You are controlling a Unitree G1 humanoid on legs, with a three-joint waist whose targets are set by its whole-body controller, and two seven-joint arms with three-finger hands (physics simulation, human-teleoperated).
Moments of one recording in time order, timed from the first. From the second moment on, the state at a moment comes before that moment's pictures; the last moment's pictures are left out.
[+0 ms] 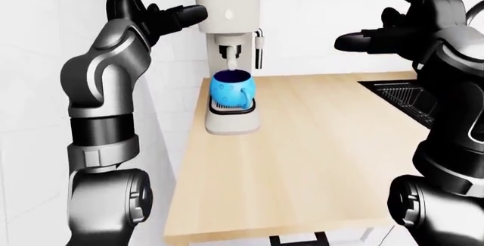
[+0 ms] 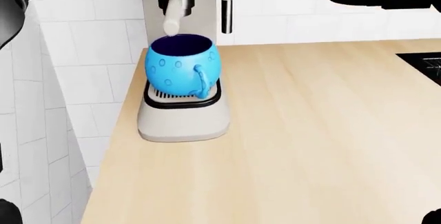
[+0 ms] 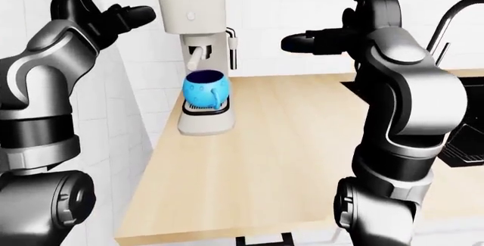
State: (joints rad) left arm -1.11 0.37 0.19 0.24 -0.49 0.76 0.29; right arm -0.97 -0.48 -0.25 -0.25 0.18 1.22 -0.05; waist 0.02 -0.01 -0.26
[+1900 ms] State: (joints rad) left arm -0.80 0.51 0.21 -0.54 -1.57 1.05 0.85; right arm -0.95 -0.48 -0.26 -0.26 0.22 1.21 -0.07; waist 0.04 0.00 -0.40
